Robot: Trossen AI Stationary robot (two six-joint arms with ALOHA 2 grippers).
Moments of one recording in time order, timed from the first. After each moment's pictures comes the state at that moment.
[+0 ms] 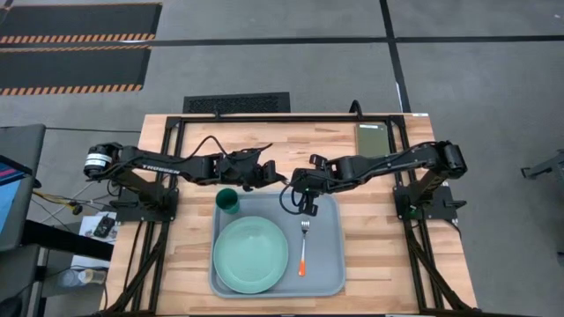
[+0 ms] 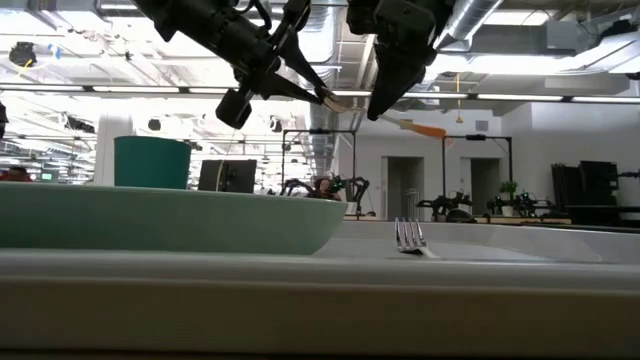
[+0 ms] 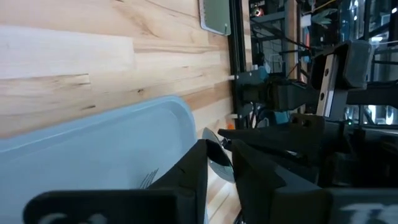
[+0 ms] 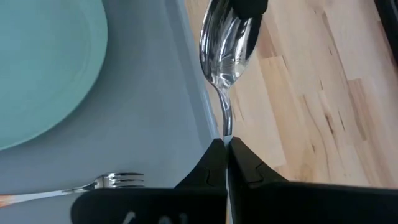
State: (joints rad) left arm 0.06 1.44 0.89 0.08 -0.09 -1.44; right arm 0.09 1.67 1.39 -0.77 0.27 0.23
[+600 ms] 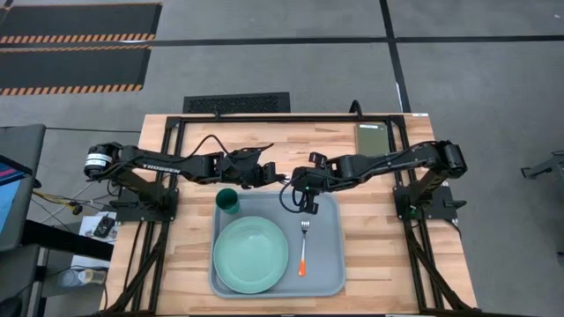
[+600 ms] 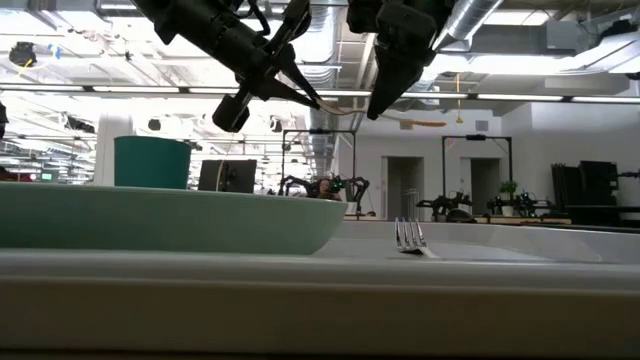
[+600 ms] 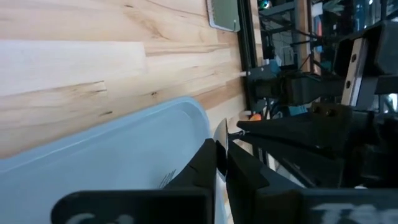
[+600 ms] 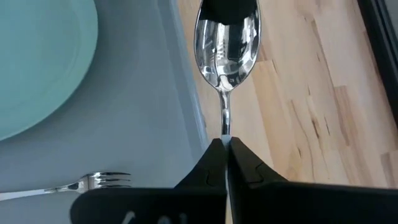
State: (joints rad) left arm 0.06 1.44 0.89 0.05 -0.06 -1.37; right arm 0.06 1.67 1.39 -0.77 0.31 0.17
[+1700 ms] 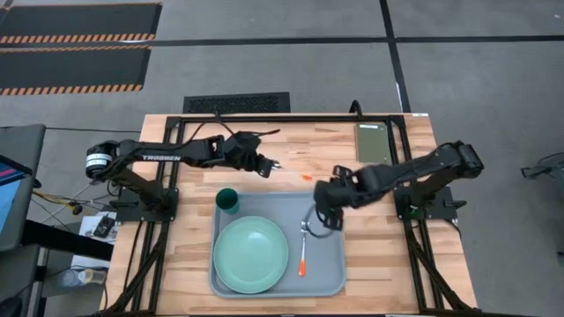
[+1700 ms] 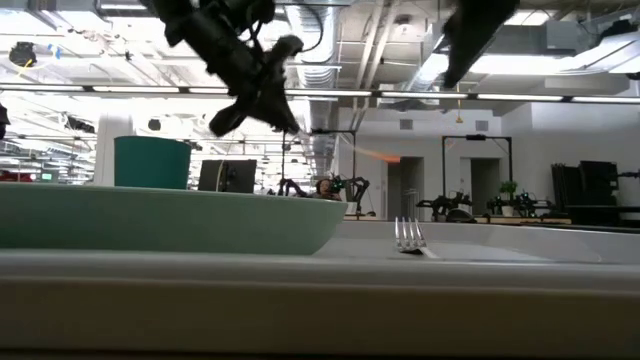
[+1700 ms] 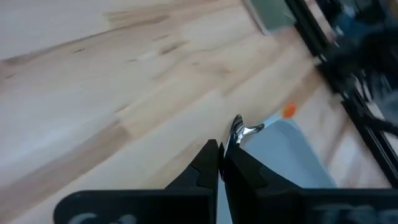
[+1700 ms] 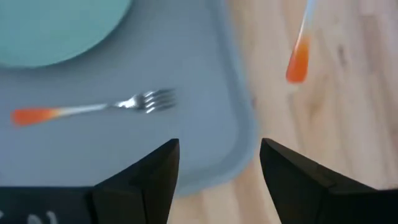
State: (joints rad) left arm 0.24 1.44 0.95 -0.22 -0.04 -0.80; right arm 0.24 1.55 1.39 -1.07 0.26 0.42
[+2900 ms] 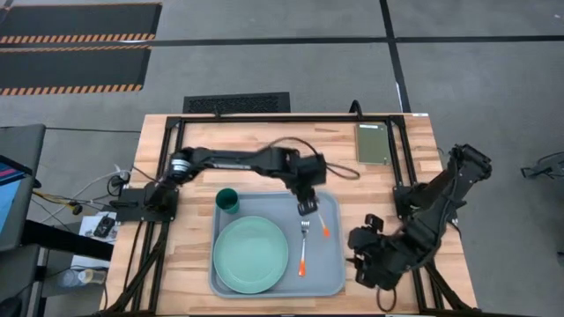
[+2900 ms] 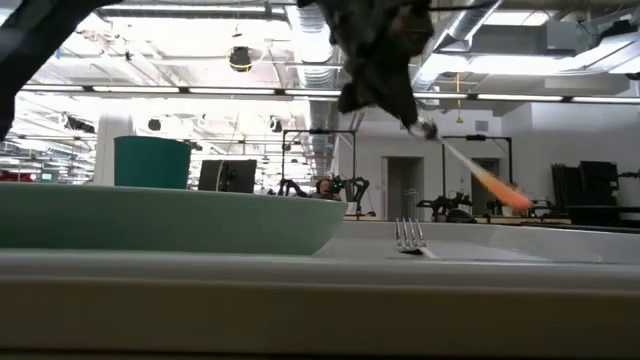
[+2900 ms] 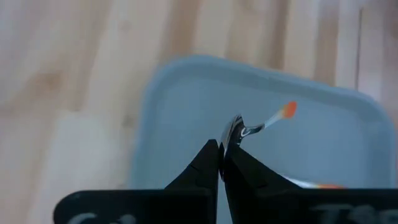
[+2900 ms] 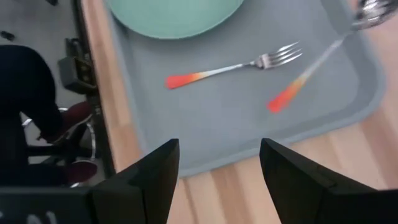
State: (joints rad) left arm 0.03 2.16 2.04 -0.91 0.13 -0.22; right arm 0.80 1.49 1.39 -1.06 0.40 1.06
